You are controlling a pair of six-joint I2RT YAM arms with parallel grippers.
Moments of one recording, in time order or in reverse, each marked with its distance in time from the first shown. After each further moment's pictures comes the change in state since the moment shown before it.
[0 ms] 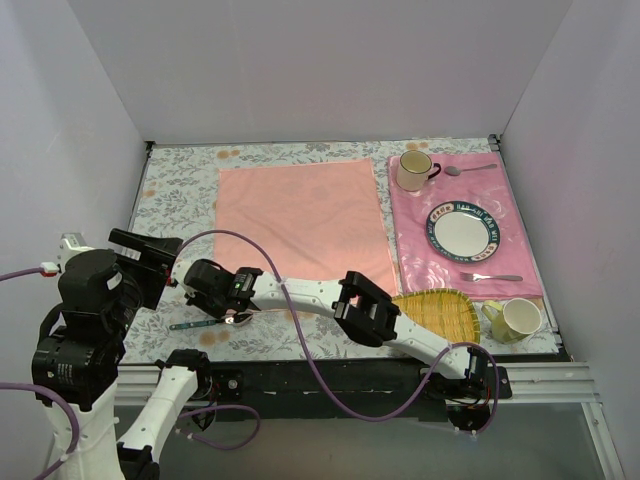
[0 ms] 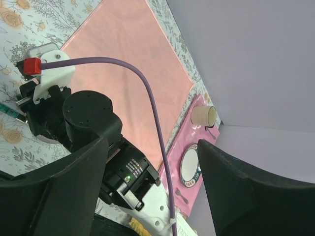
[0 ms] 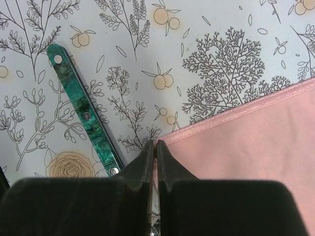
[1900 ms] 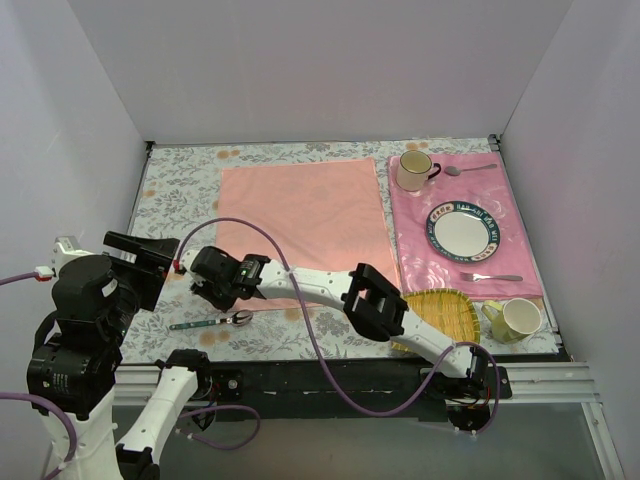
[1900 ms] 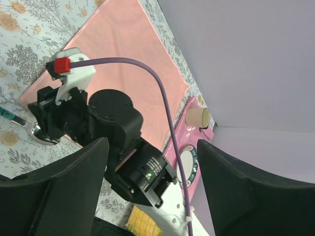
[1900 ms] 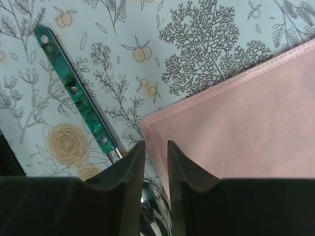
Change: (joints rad) left arm 0.000 -0.014 0.018 -0.001 -0.004 -0.008; right arm -0.043 -0.084 -0.026 -0.095 -0.050 0.065
